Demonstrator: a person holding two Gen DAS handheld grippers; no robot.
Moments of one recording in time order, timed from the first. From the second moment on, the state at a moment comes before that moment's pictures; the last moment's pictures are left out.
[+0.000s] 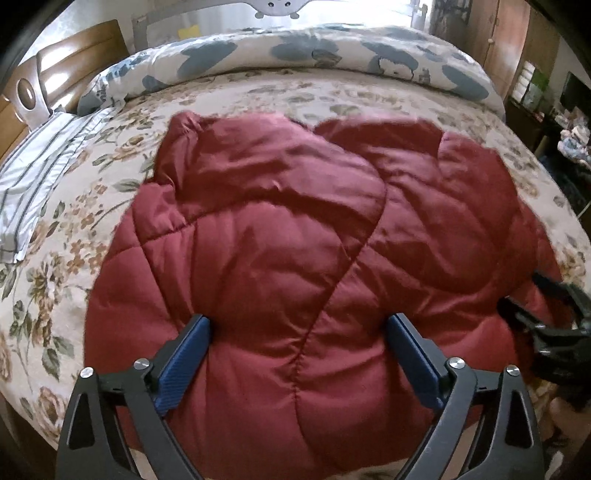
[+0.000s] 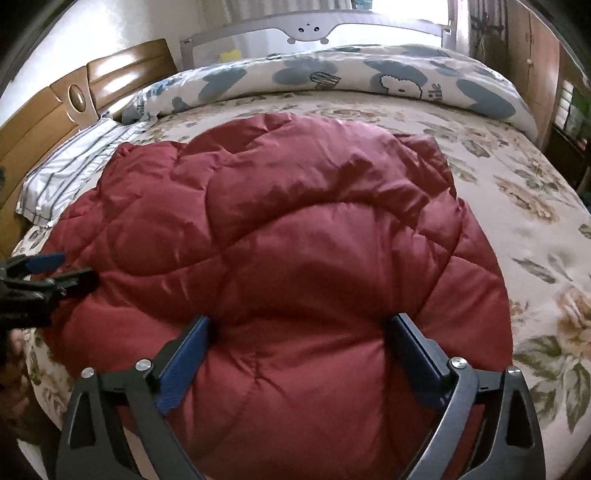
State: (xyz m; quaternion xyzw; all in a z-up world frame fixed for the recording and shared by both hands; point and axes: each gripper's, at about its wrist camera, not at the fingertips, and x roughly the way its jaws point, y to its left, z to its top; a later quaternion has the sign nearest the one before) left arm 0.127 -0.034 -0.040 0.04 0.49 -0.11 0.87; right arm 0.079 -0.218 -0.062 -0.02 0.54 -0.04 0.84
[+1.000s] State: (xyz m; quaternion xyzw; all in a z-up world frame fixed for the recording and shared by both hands) left arm 0.147 -0.007 -0.055 0.02 0.48 -0.10 0.87; right arm 0.169 -0.277 -0.079 0.09 0.56 -0.09 0.82
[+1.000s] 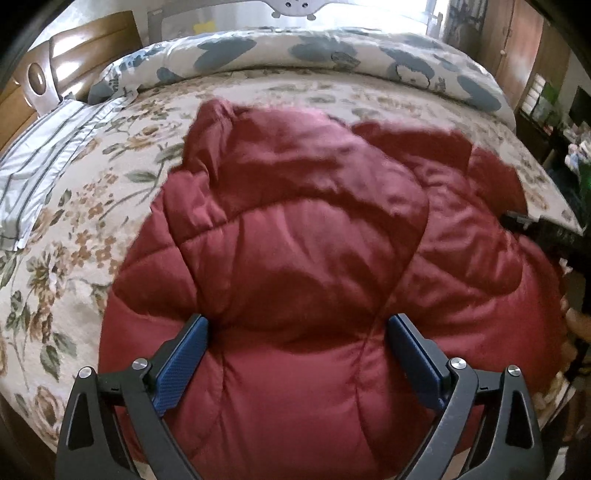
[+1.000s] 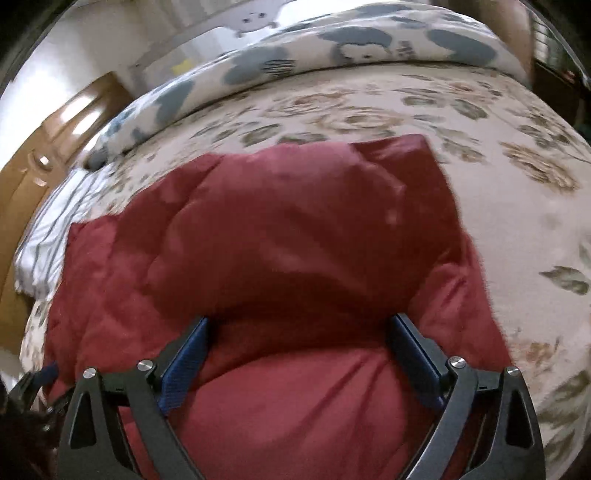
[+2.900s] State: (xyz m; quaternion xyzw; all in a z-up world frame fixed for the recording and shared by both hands) left arm 0.092 -0.007 -0.057 0.02 0.49 -0.02 0.87; right arm 0.048 -0.231 -0.056 0.03 0.53 -0.07 0.85
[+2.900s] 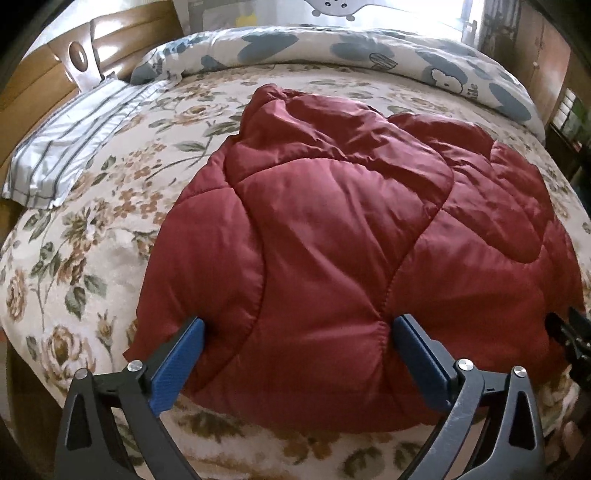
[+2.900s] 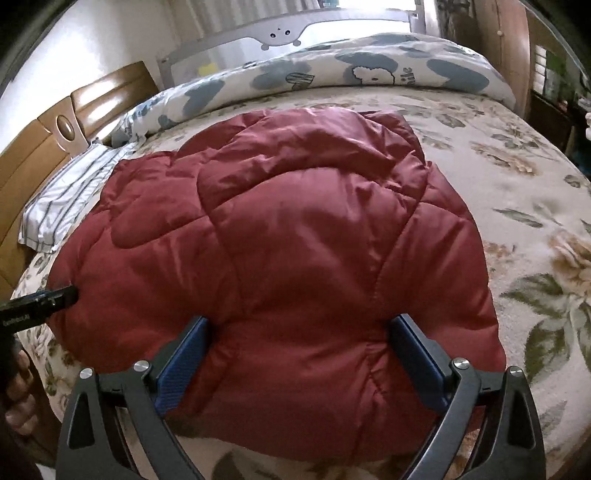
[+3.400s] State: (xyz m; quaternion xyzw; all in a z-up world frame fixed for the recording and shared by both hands) left arm 0.094 -0.011 -0.070 0.04 0.48 -0.01 0.88; right arm 0.044 -0.199 -0.037 -0.01 0.50 -0.04 0.86
